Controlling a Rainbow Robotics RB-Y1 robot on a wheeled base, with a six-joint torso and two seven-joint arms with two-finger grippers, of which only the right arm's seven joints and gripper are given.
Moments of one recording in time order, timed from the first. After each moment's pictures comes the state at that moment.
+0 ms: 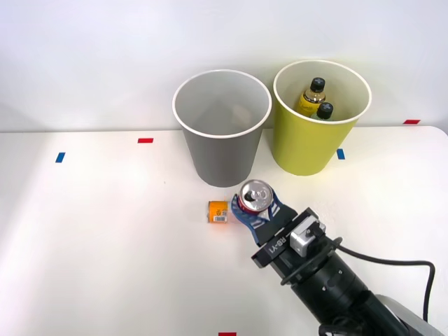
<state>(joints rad) 0.08 -0.54 0.67 -1.89 -0.33 -0.45 1.72</state>
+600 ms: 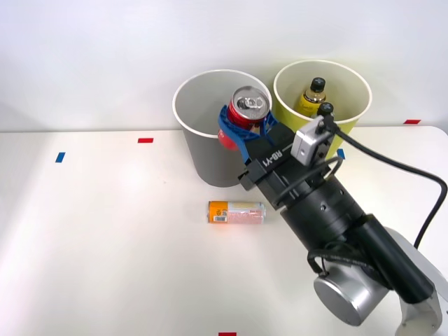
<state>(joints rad) -0.09 -0.41 0.51 -2.08 -0.34 -0.13 1.57</state>
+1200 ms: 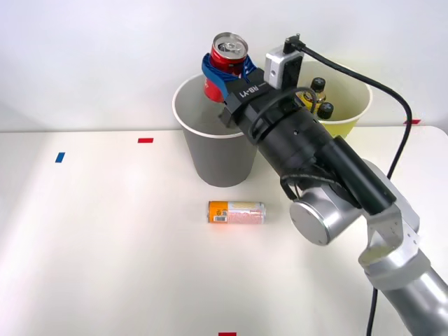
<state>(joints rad) -0.40 -0.31 0.44 -1.85 -0.39 0.02 1.52</state>
